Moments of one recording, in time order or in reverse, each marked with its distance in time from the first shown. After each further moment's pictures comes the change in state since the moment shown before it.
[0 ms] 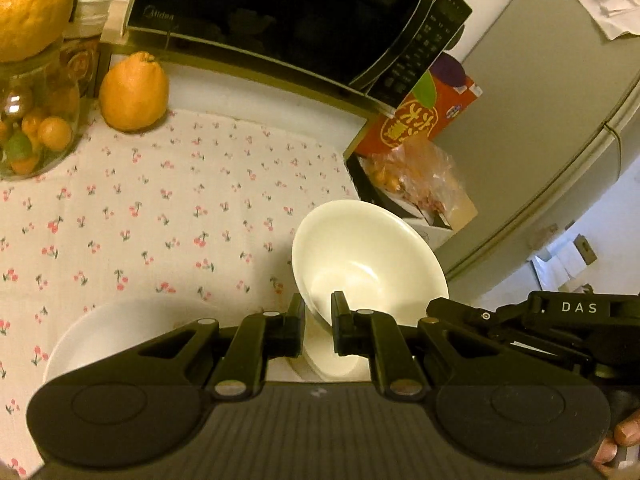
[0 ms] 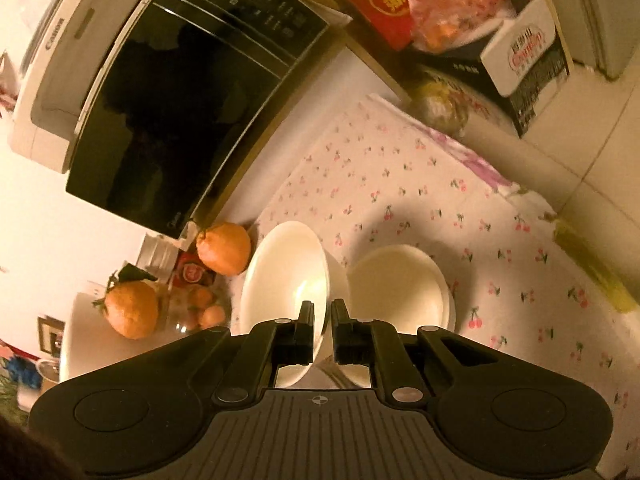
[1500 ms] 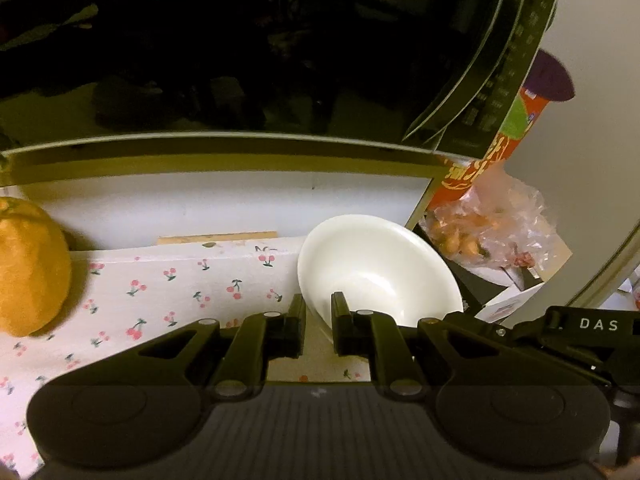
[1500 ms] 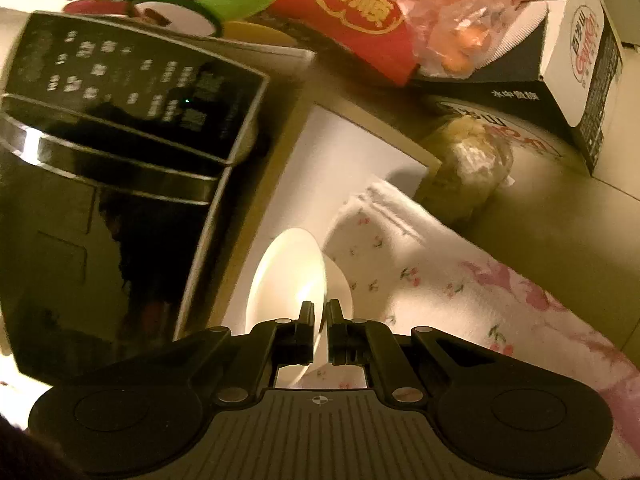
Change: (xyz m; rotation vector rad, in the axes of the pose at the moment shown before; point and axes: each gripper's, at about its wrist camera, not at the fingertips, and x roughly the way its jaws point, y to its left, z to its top) left arm 0.173 -0.004 0.143 0.172 -0.074 0.166; right arm 0.163 -0.034 0.155 0.158 -0.139 0.119
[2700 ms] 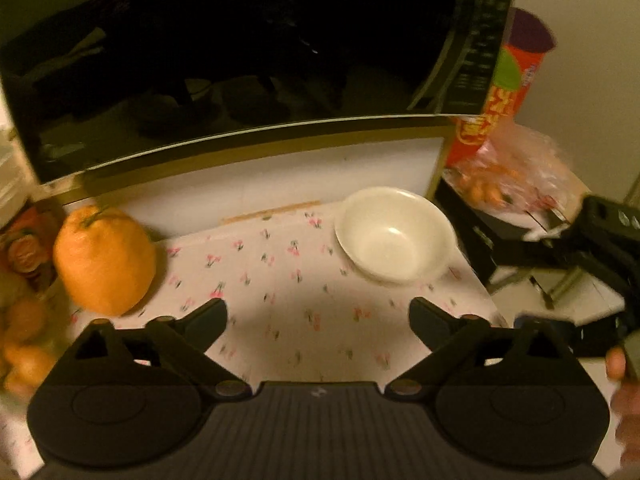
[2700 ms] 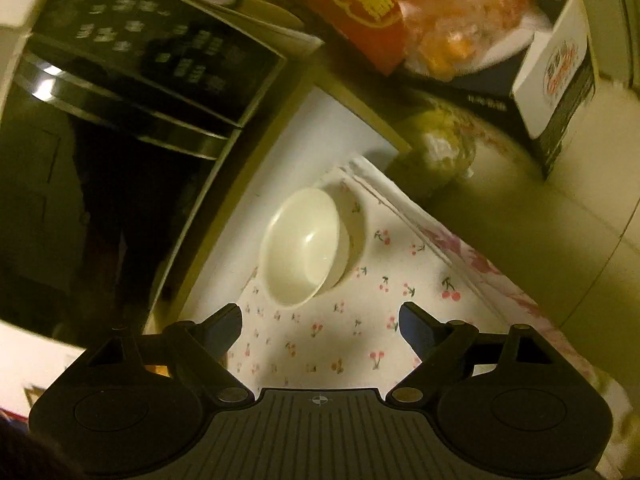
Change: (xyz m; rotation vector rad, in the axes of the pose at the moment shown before) left arm -0.029 0.008 -0.015 0.145 0.063 0.116; right arm -0.022 0.014 -0.001 -0.051 0.111 -0.147
